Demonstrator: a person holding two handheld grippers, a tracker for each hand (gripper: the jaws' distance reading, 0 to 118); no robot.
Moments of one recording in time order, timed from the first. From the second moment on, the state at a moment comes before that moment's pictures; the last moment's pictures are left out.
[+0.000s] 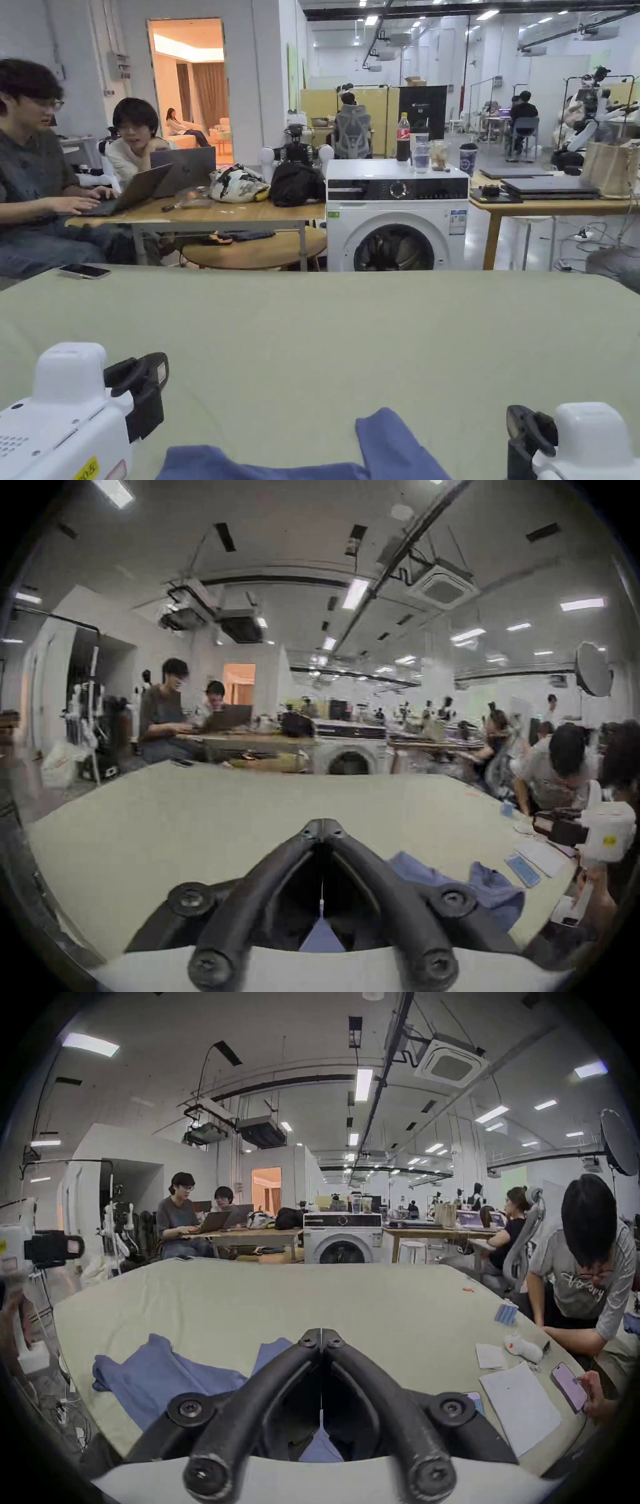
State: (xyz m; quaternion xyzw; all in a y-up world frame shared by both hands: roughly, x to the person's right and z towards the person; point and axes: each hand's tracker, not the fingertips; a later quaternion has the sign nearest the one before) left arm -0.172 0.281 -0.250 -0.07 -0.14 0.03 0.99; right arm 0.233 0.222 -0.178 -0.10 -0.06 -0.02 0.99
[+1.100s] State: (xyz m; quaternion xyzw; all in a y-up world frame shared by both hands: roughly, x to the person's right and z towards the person) left arm -0.170 0.111 -0.499 -0.50 -0.08 0.02 0.86; right arm 0.305 0.172 -0.140 -0.19 -0.12 -0.10 0.97
